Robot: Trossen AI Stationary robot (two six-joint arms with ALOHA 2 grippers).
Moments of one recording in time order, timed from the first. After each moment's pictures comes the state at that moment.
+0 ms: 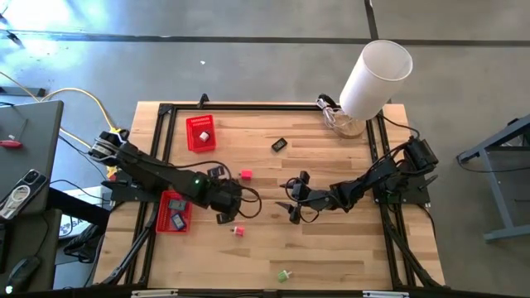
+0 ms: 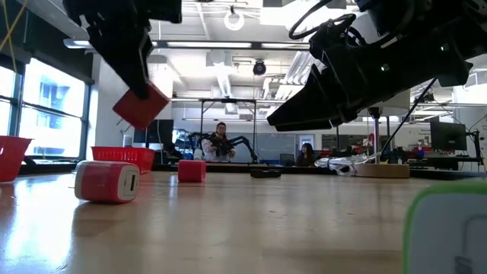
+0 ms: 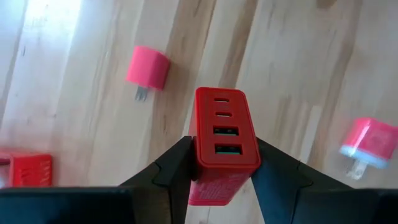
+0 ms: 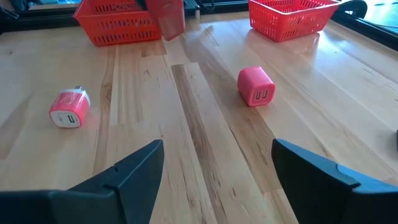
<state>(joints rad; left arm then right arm) -0.36 1.52 1.19 -0.94 -0.40 -0.55 0.31 1.74 0.61 0.71 0.51 0.27</state>
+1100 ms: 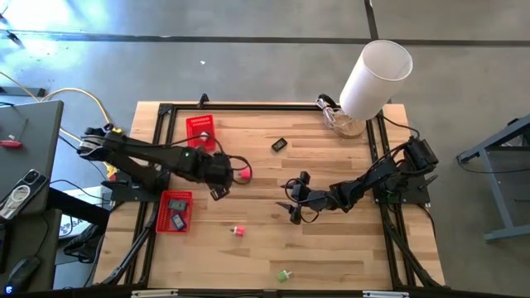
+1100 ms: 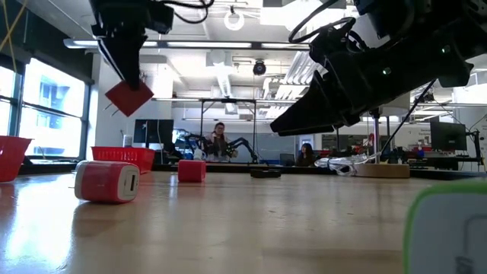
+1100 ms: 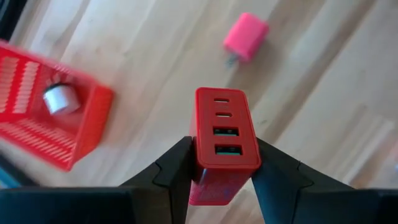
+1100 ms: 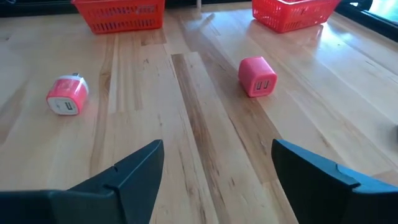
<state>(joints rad) -0.17 1.38 1.19 -1.15 -0.37 -0.70 0.31 1.74 0.61 0.67 0.49 0.27</state>
